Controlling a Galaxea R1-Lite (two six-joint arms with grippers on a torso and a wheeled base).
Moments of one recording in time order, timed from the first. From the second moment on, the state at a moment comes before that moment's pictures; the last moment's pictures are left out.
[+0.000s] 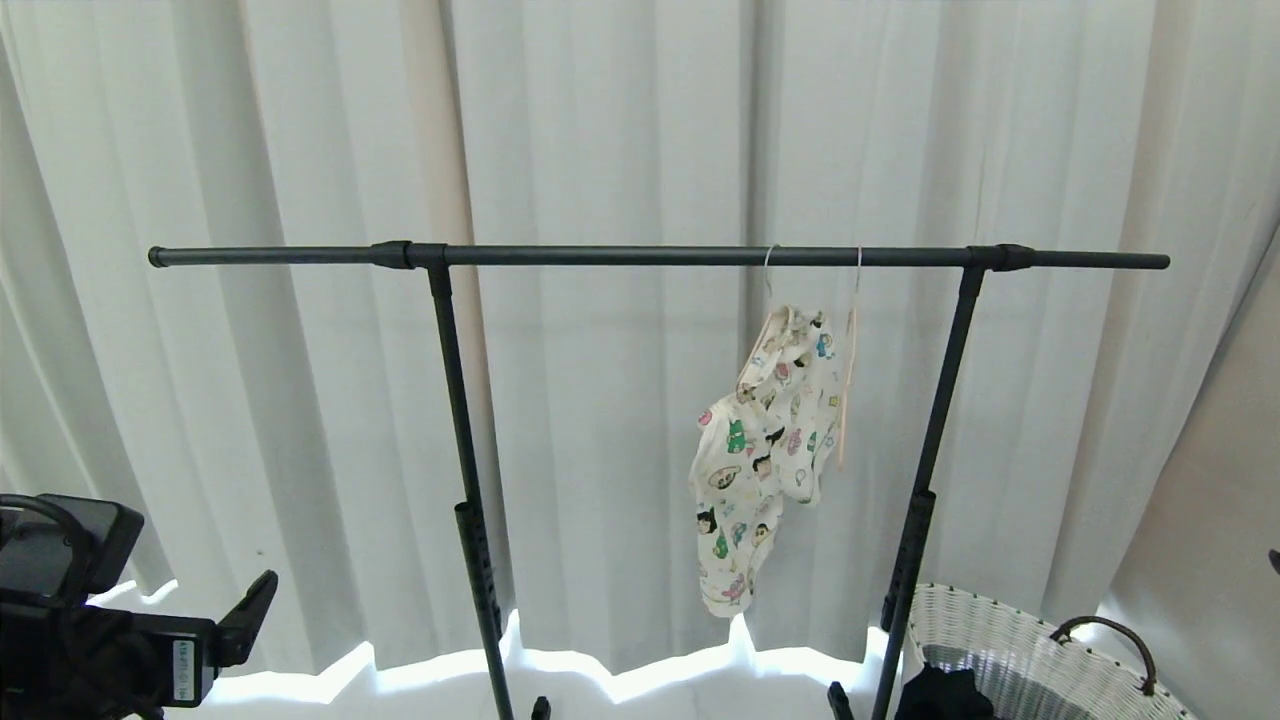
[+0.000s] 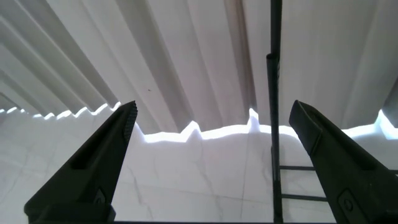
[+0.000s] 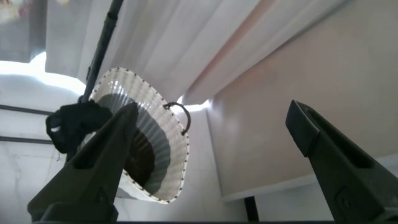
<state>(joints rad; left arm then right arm) -0.04 1.15 -0.08 -0.73 0.27 0.27 -0.07 0.91 -0.55 0.00 -0.12 -0.53</state>
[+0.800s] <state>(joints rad) -0.01 1.17 -0.06 -0.73 0.27 0.26 -0.08 0.91 -0.52 0.01 -0.12 -0.53</state>
